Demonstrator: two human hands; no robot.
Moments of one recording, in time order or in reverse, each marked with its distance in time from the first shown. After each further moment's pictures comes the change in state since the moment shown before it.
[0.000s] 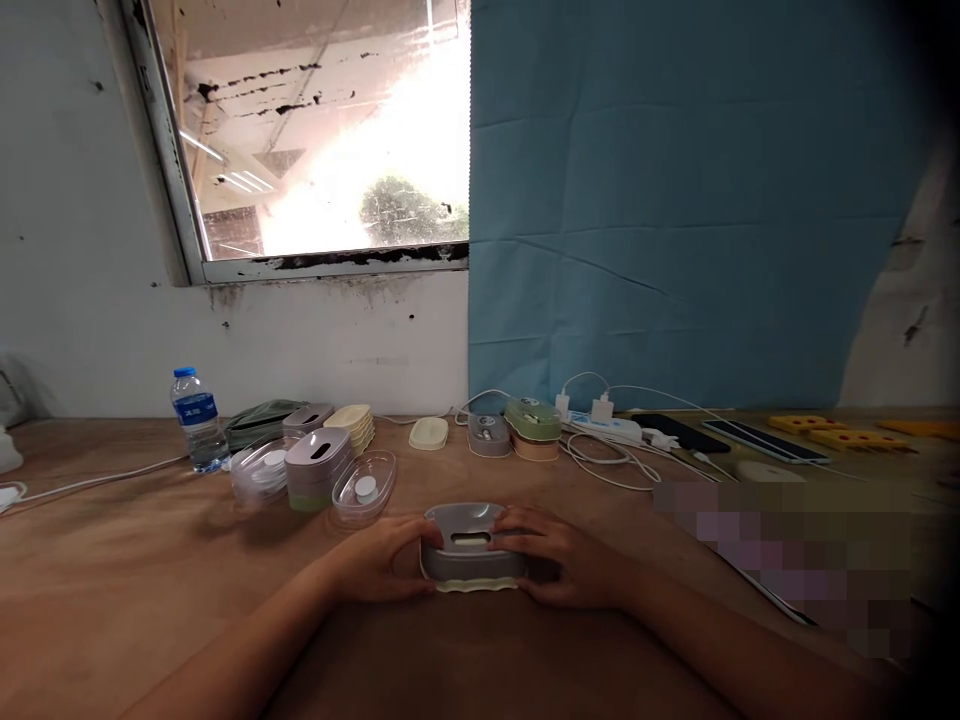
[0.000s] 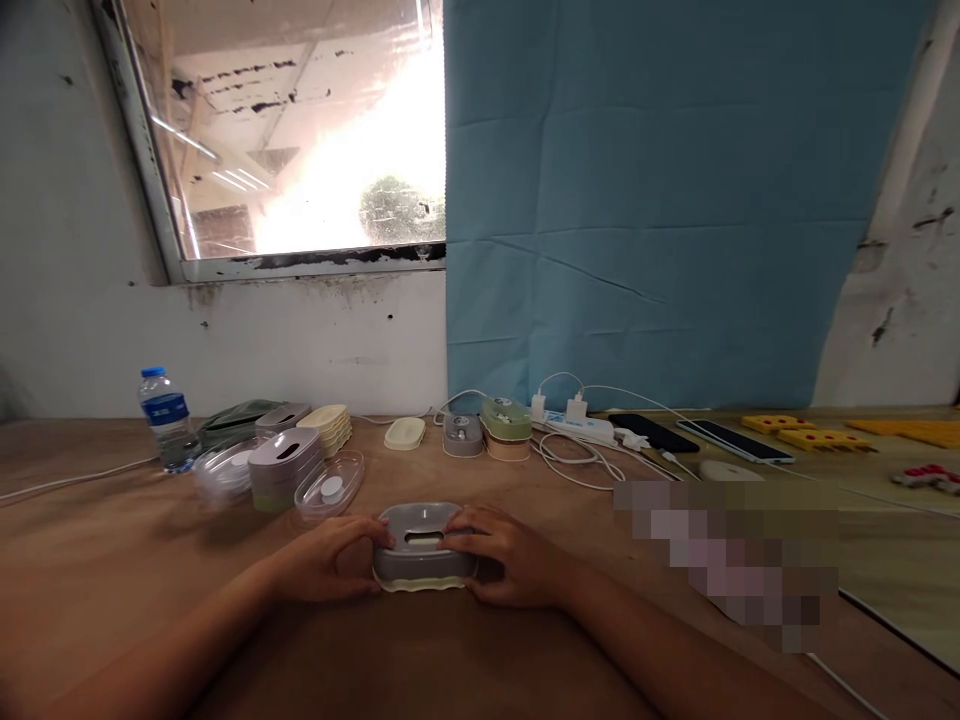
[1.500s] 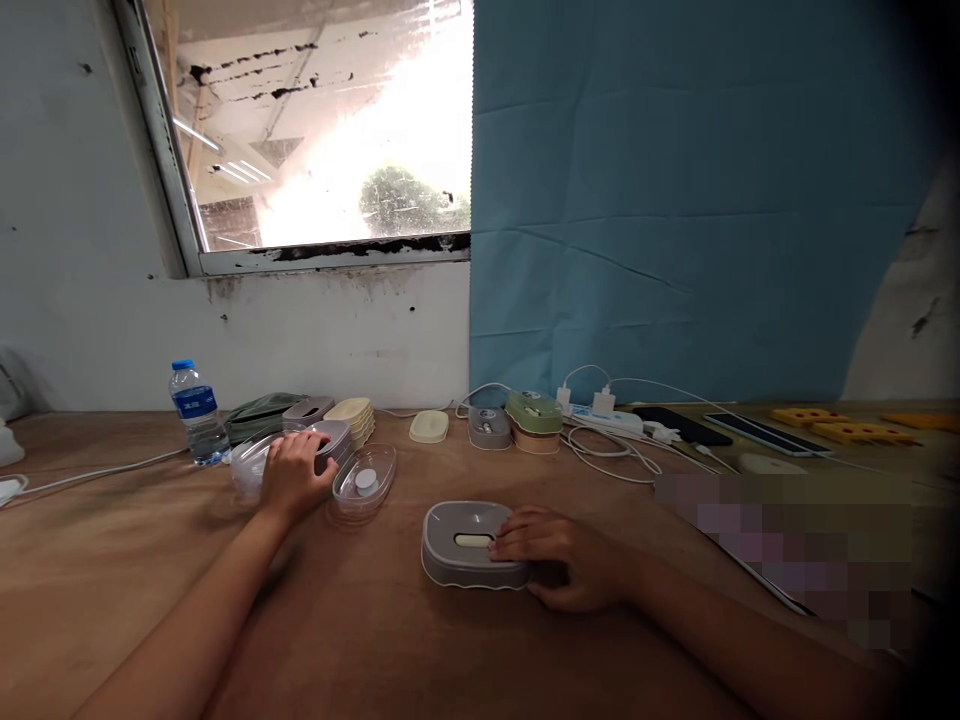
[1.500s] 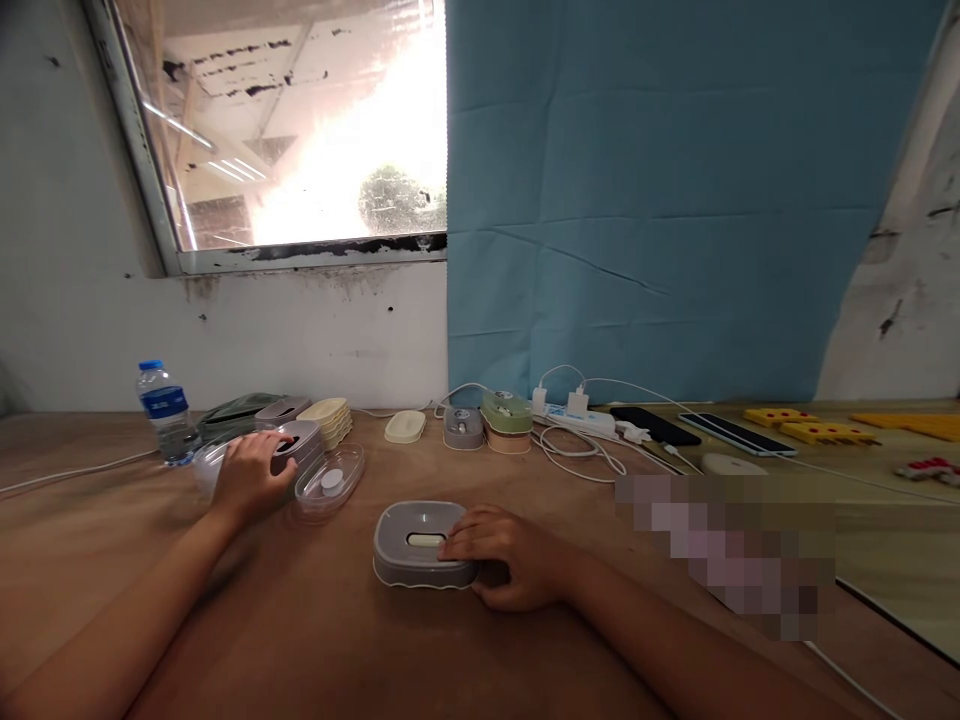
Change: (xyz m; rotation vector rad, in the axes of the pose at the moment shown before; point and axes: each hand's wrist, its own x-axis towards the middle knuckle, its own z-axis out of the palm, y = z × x) left_hand -0.034 -0.074 -0.056 0.836 0.686 -0.500; right_hand 0.001 -0.001 -0.002 0.086 -0.088 -0.059
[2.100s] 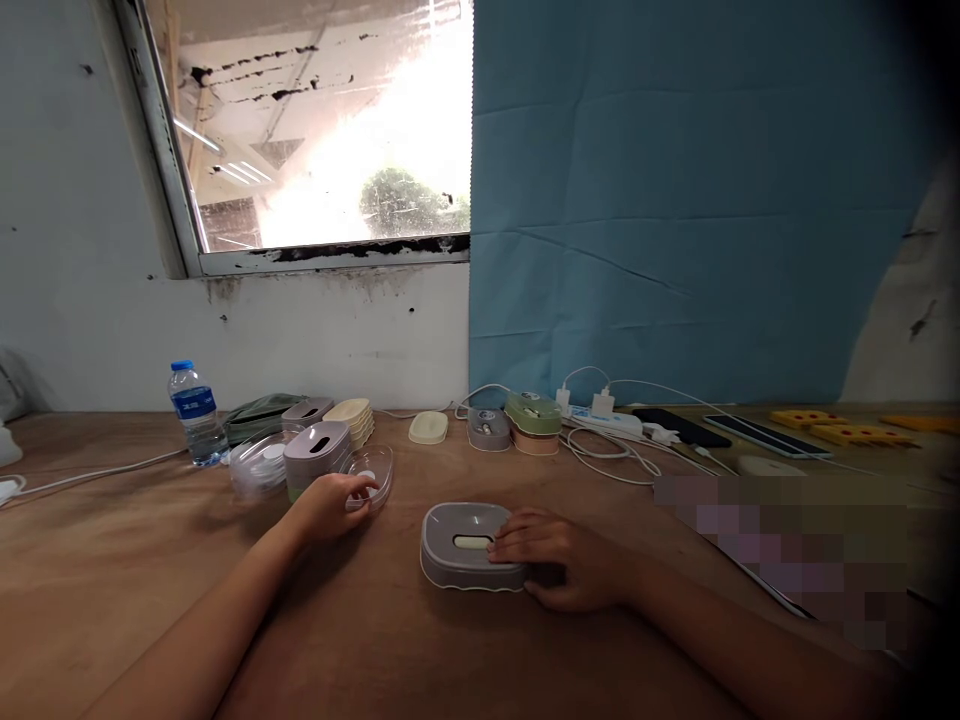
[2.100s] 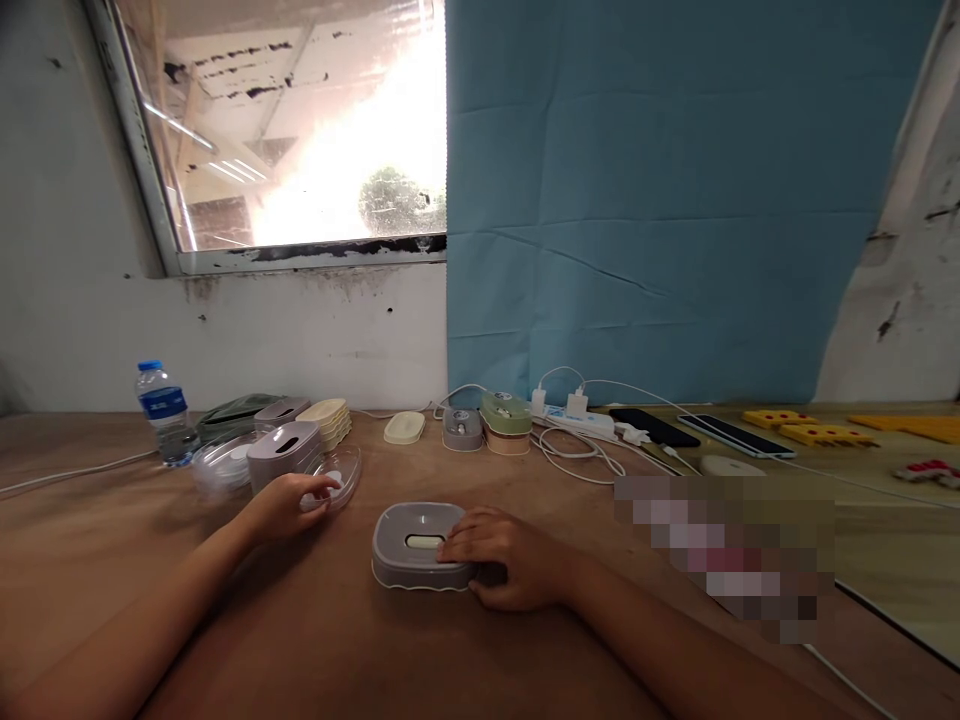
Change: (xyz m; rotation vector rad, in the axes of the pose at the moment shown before) left_hand -0.013 0.026 0.005 -0.427 -0.543 0.280; right_hand -0.002 0.002 0.002 -0.006 0.000 0.008
